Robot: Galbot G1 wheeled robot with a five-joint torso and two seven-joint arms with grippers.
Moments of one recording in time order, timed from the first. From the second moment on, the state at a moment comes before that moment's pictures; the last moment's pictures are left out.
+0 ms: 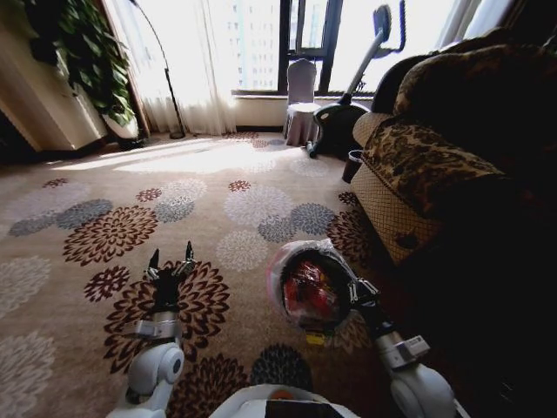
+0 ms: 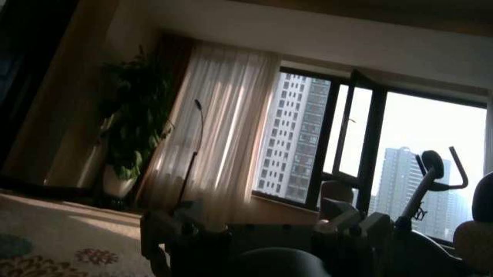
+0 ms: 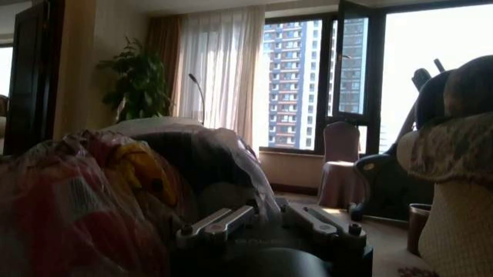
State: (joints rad) left arm 1.61 -1.35 -0.66 -2.14 -0.46 -0.32 -0.12; right arm -1.69 1.08 0.48 2.18 0.29 0.25 -0.02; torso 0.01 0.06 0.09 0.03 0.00
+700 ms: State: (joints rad) left arm 1.59 -1.35 -0.65 -2.12 -0.46 -0.31 -0.10; right arm -1.70 1.09 0.46 2.16 0.29 0.27 -0.02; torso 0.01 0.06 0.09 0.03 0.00
